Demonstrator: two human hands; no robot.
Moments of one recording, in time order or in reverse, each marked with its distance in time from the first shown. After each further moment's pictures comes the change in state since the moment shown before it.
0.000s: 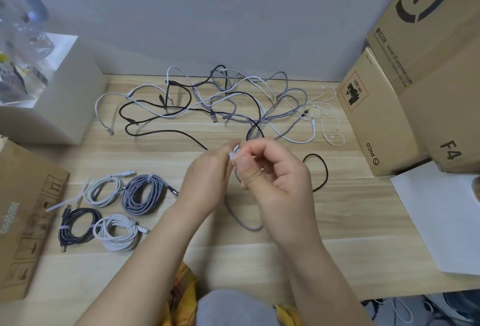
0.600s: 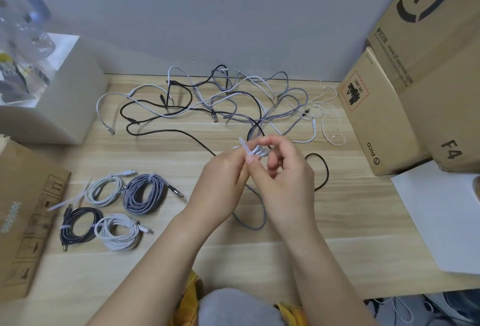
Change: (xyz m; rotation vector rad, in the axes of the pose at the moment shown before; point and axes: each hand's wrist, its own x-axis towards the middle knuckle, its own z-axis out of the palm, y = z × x) left_hand -0.011 0.013 0.002 -0.355 0.025 0.193; right_hand 0.006 0.030 -0.009 -0.433 0.248 0.072
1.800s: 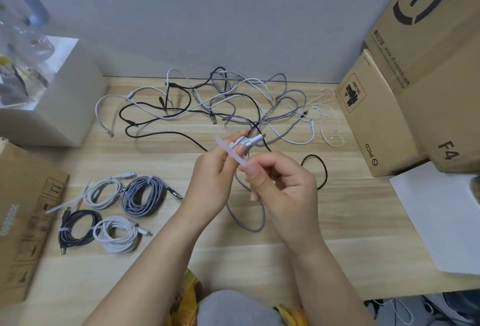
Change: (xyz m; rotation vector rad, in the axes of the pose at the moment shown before) left_hand 0.003 0.007 -0.007 -0.428 0.105 -0.199; right_hand -0.012 -0.015 -0.013 0.491 -0.231 -0.064
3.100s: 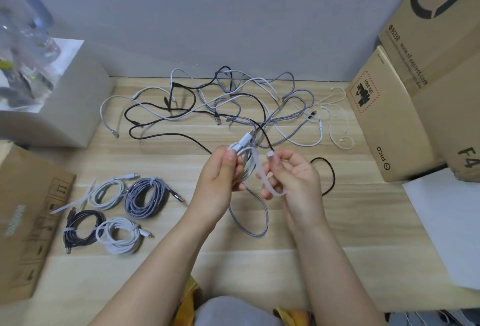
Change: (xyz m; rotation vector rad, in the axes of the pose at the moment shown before) left_hand 0.006 -0.021 0.016 -0.249 0.067 -0.121; right_hand 0.029 0.039 -0.025 0.315 0.178 0.457
